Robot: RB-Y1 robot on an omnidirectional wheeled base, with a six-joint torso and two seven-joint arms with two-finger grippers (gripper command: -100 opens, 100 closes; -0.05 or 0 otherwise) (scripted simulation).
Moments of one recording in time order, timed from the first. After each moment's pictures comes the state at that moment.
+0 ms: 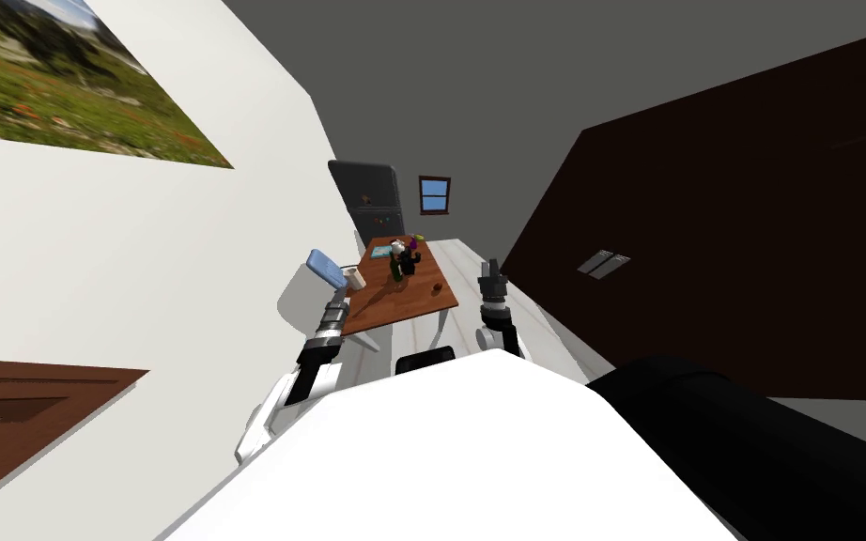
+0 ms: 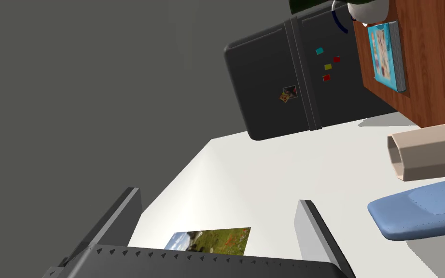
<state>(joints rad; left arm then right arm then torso) 0.44 0.26 0.06 -1.99 -0.22 -0.26 0.12 0.51 -0.03 0.04 -2.21 -0.04 -0.60 0.07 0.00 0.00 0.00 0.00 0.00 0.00</state>
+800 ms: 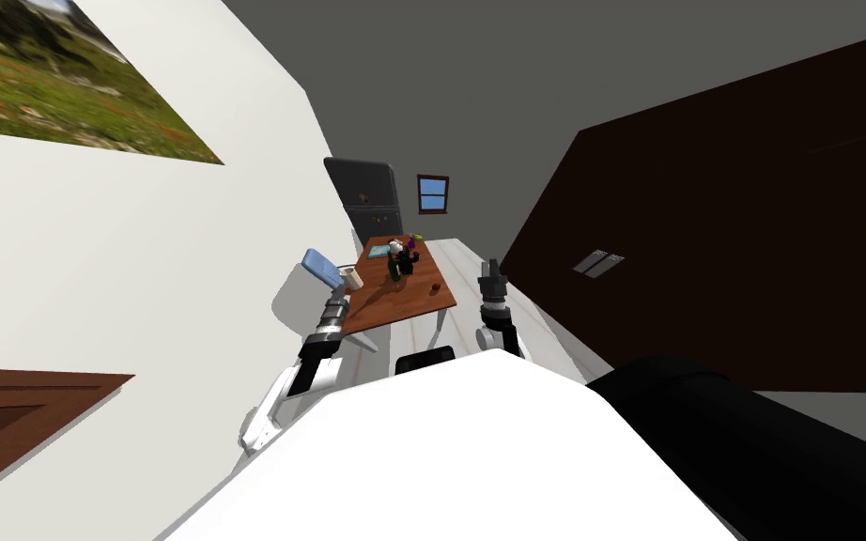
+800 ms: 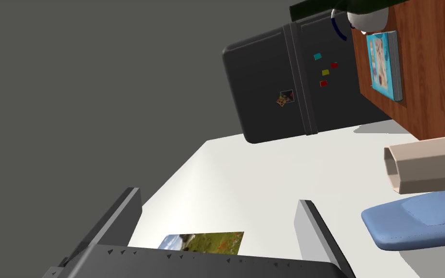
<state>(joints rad) 0.39 0.28 0.06 -1.96 -0.19 -0.23 0.13 0.51 -0.03 0.04 -2.21 -0.04 -0.60 0.07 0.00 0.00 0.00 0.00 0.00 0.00</state>
